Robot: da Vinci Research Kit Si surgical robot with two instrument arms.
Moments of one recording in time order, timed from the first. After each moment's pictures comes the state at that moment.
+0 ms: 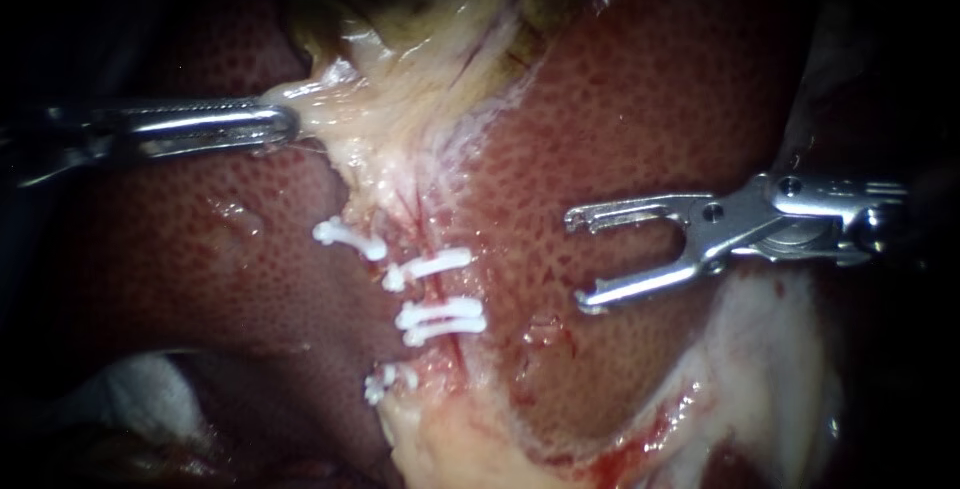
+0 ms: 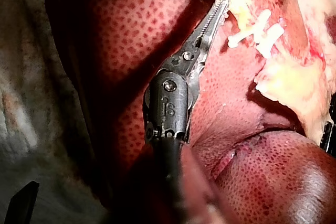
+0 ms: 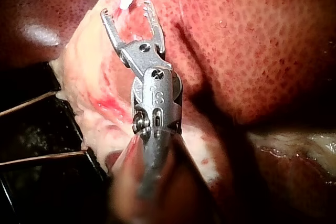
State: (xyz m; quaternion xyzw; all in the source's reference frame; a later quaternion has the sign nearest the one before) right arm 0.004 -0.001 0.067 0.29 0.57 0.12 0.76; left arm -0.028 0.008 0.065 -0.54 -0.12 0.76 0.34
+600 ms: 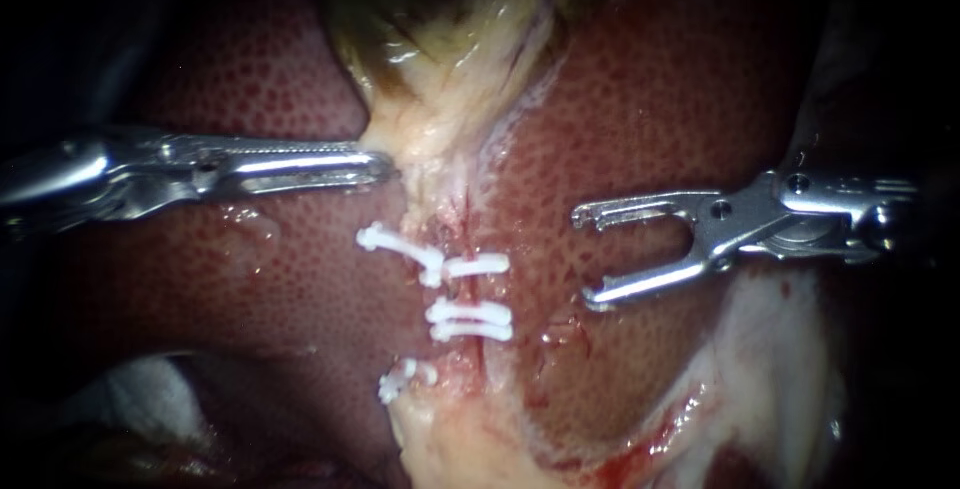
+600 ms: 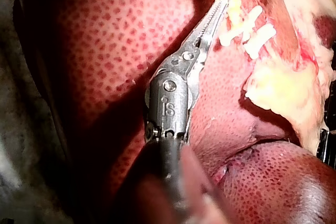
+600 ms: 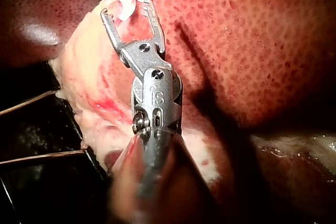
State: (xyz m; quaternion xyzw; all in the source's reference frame) right arm 0.003 -0.001 0.067 0.29 0.57 0.12 0.76; left arm -0.036 0.006 0.070 -0.53 -0.14 0.77 0.33
